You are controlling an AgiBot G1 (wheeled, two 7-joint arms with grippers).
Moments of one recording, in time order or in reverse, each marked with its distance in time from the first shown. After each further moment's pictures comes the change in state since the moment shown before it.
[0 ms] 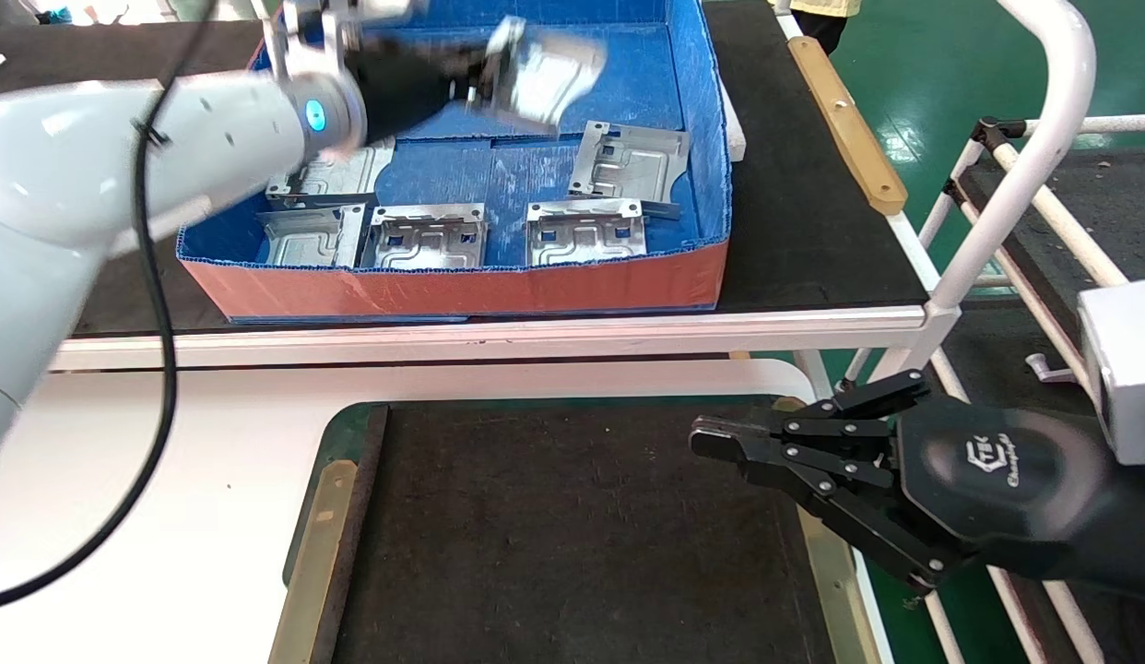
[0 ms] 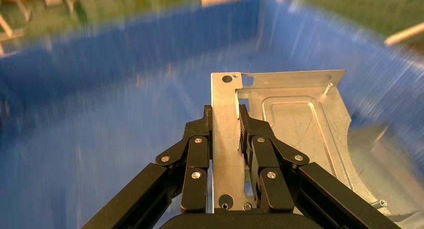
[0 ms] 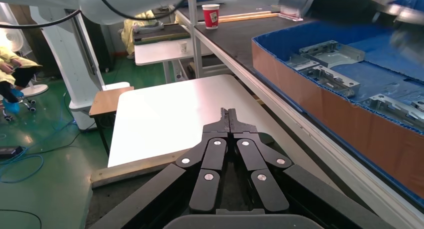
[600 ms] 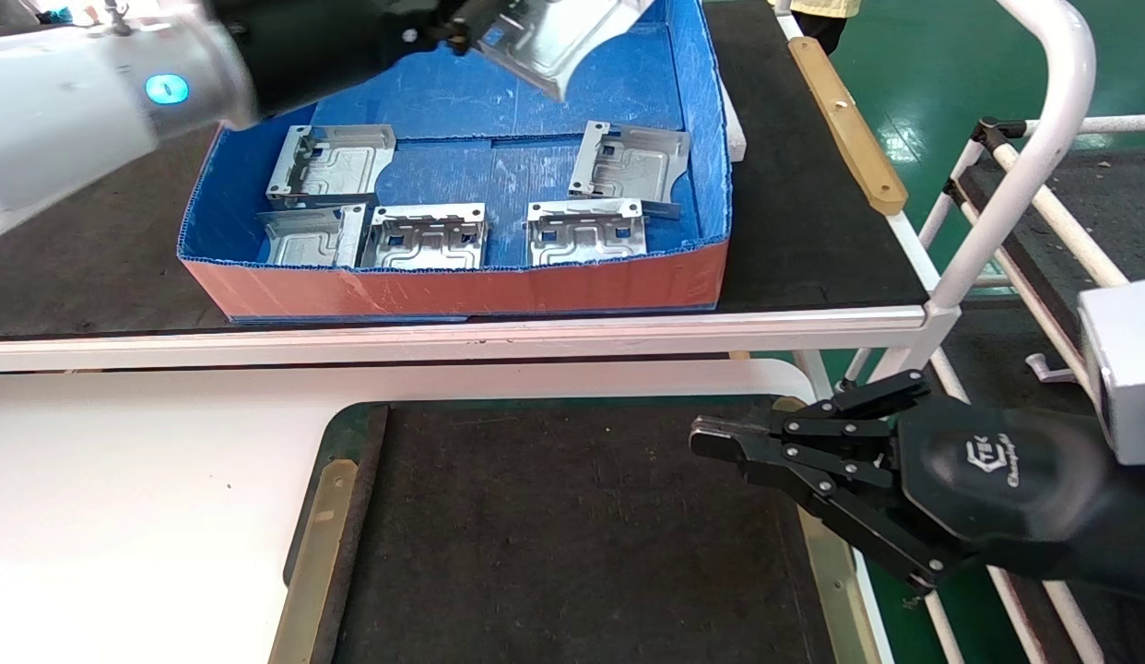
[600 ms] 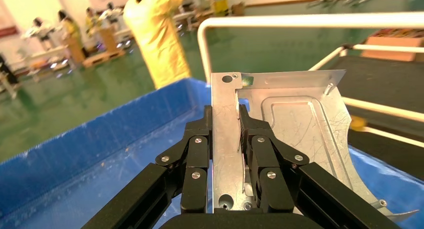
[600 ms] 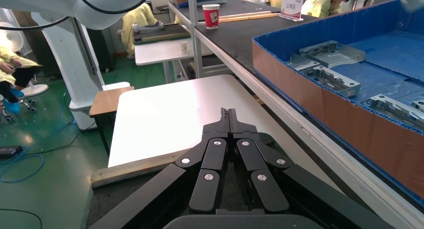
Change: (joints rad) left arm 0.094 -0.206 -0.158 -0.319 -0.359 0.240 0.341; right arm 0.000 0.000 0.000 0.000 0.000 0.000 0.000
